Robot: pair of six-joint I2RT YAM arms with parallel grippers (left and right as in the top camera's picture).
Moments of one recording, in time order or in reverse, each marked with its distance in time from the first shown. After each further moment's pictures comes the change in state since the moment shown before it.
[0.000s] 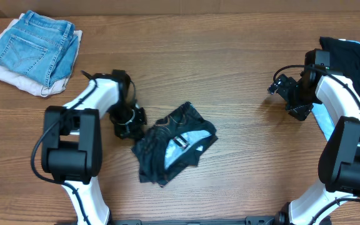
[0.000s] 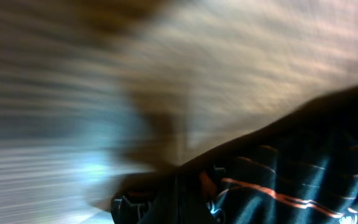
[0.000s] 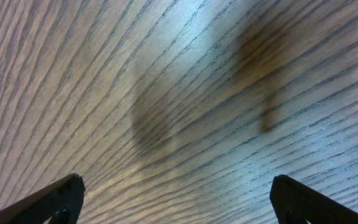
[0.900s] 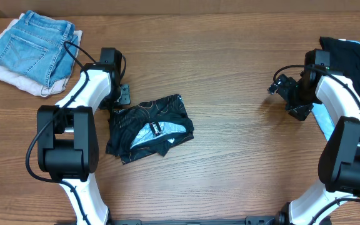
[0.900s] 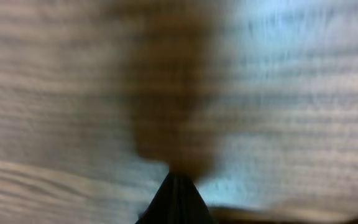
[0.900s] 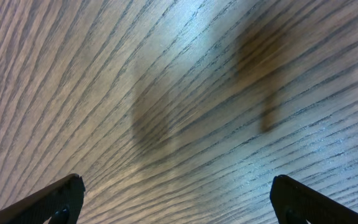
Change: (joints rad) left arm 0.056 0.018 0.127 0.257 -0.497 0.110; right arm 0.000 0.000 0.000 0.000 0.000 0.000
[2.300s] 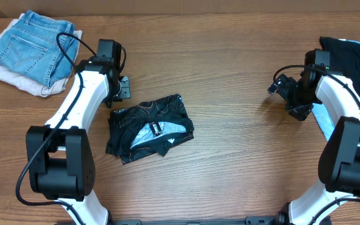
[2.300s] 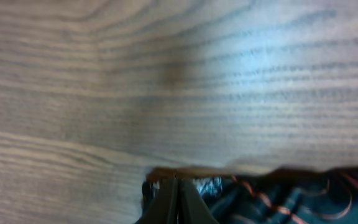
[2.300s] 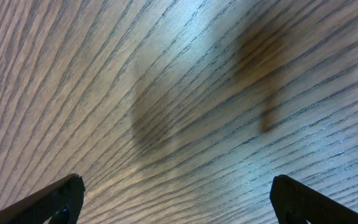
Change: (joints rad) left arm -0.028 -0.169 -0.003 0.012 -0.031 0.000; right arm 0.000 0.000 0.000 0.000 0.000 0.000
